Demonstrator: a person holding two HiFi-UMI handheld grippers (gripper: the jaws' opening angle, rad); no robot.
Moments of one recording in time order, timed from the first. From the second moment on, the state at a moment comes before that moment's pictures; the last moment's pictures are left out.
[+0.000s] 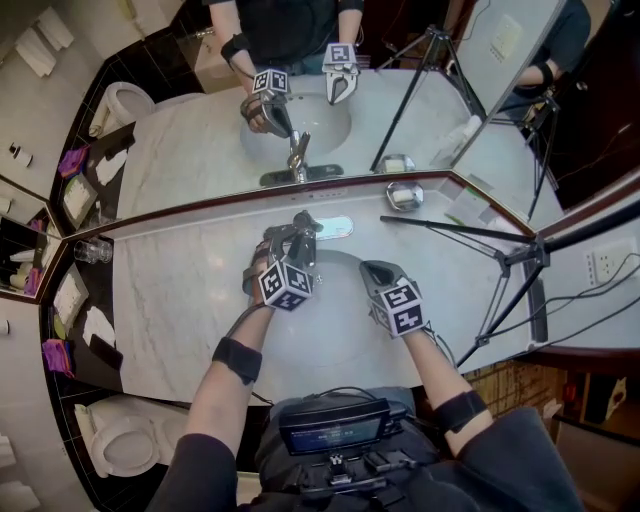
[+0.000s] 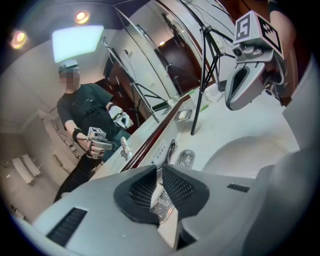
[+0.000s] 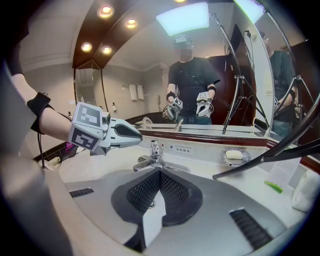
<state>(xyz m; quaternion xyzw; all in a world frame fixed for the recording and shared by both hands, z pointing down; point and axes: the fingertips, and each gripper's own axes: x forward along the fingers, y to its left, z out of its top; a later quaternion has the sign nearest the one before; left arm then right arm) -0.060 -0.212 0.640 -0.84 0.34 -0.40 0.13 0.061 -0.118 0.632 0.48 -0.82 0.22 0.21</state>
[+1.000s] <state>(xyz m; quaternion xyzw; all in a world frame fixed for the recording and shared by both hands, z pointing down) -0.166 -0.139 0.591 -0.83 0.48 -0.21 -0.17 0.043 -0.124 0.616 0.47 -0.84 0.19 0.21</state>
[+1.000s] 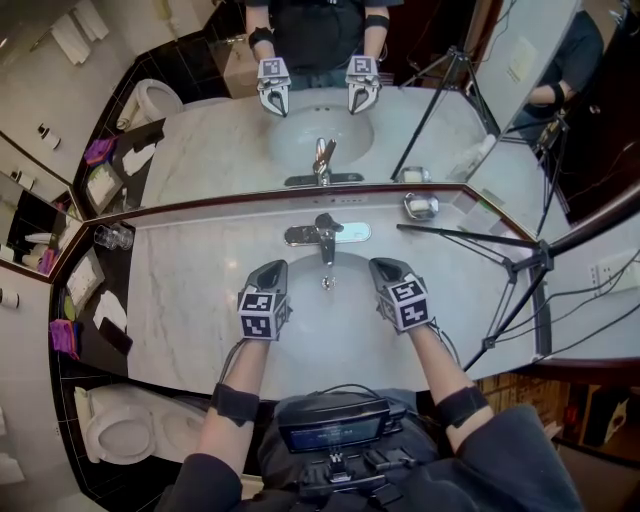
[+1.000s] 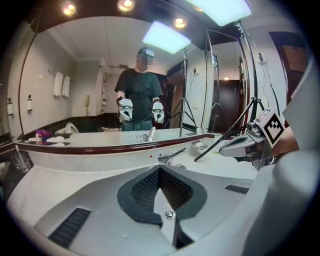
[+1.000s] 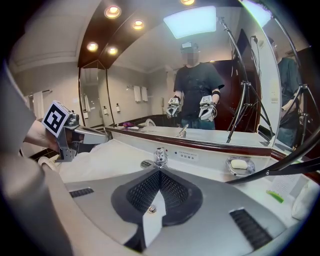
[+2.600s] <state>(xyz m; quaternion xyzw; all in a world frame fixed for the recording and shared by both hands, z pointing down) -0.048 -0.218 0.653 -0.85 0.31 -0.41 0.10 0.081 -0.123 0.645 0.49 -0.81 0.23 0.22</state>
